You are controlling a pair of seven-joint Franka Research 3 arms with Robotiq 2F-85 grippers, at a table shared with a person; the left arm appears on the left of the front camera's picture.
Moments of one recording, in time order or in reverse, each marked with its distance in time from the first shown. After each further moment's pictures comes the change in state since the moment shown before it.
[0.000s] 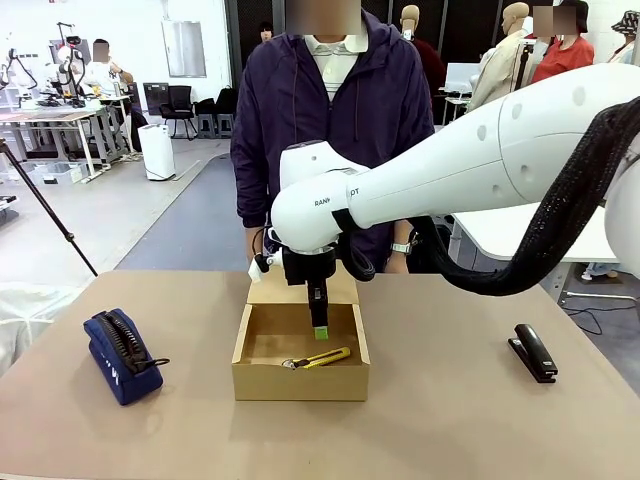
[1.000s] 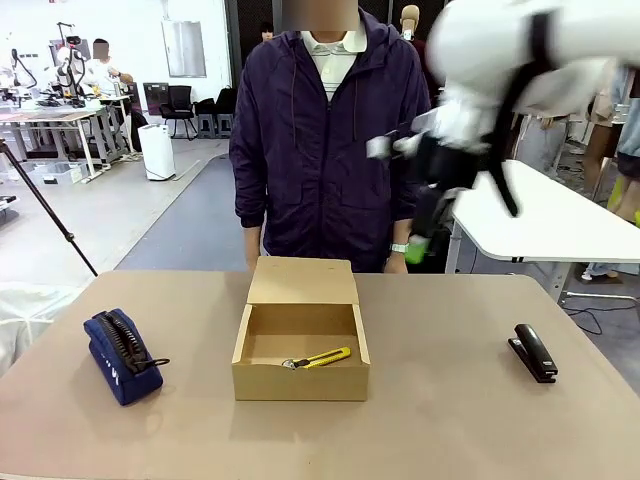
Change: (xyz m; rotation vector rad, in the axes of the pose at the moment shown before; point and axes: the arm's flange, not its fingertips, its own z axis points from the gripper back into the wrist) left arm 0.000 0.000 0.000 0.002 0.000 0.001; right arm -0.243 0.096 0.179 0.204 -0.373 -0.622
